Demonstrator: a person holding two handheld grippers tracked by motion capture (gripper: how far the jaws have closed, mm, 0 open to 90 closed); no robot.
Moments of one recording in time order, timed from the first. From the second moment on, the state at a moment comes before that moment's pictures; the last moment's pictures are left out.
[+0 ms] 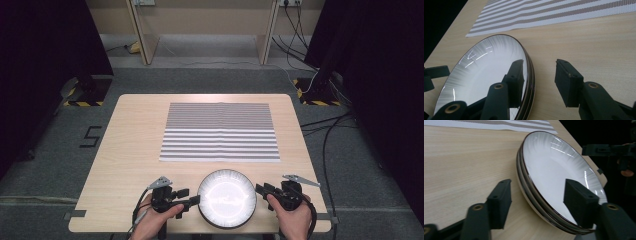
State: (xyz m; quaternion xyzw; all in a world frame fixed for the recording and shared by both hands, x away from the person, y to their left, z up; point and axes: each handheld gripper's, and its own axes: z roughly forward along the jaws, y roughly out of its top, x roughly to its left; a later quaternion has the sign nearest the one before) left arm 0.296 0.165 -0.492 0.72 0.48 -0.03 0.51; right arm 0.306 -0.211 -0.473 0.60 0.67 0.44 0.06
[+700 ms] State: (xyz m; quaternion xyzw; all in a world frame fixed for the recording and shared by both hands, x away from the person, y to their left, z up) left arm 0.309 0.155 -0.488 0.74 0.46 -0.01 0.49; right arm 0.312 -0.192 -0.458 0.58 0.71 0.40 0.05
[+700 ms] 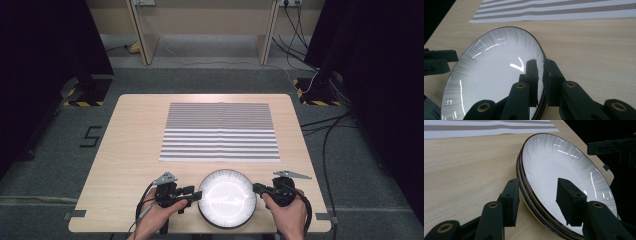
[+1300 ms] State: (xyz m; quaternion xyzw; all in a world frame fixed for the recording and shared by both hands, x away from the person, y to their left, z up) left arm 0.308 0.156 -0.489 0.74 0.47 -0.02 0.49; right arm 0.314 -0.187 -0.462 0.58 0.73 0.36 0.05
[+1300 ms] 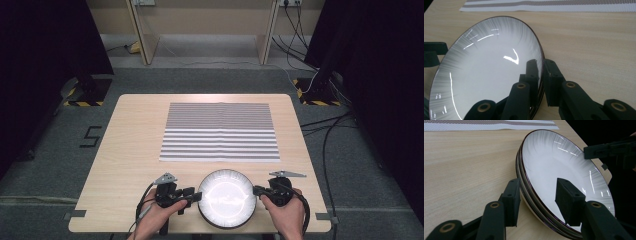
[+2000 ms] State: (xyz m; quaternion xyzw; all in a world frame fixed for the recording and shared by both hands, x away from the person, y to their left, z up) left arm 0.310 0.156 -0.491 0.73 0.48 -0.04 0.48; right arm 0.316 -0.162 -0.454 0.55 0.75 0.35 0.04
